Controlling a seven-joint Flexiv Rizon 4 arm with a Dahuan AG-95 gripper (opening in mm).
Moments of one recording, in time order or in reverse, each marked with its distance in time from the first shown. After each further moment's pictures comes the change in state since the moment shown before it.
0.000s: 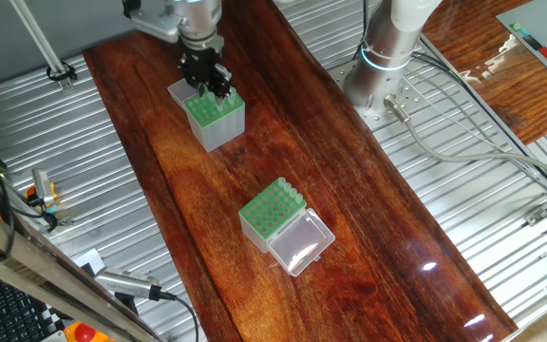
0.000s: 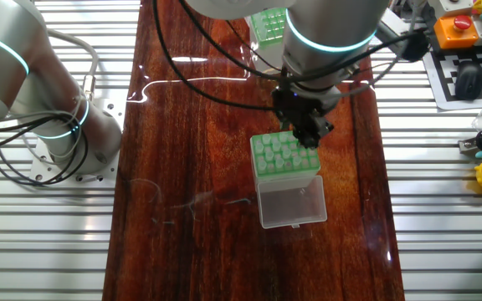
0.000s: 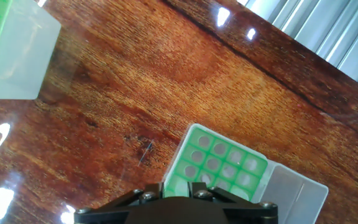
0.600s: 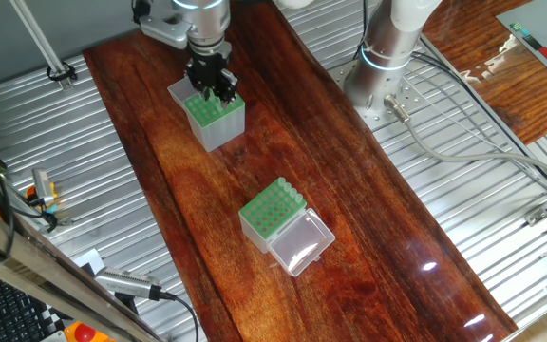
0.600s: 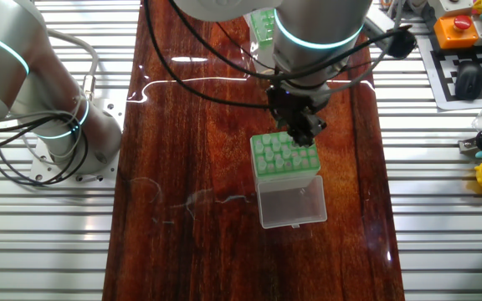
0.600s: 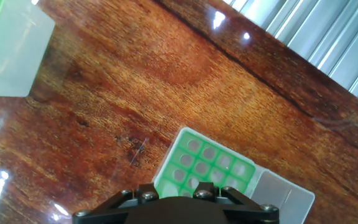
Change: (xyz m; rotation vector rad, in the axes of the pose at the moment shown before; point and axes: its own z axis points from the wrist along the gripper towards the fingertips) arm 0.001 0.004 0.001 0.005 -0.011 0.009
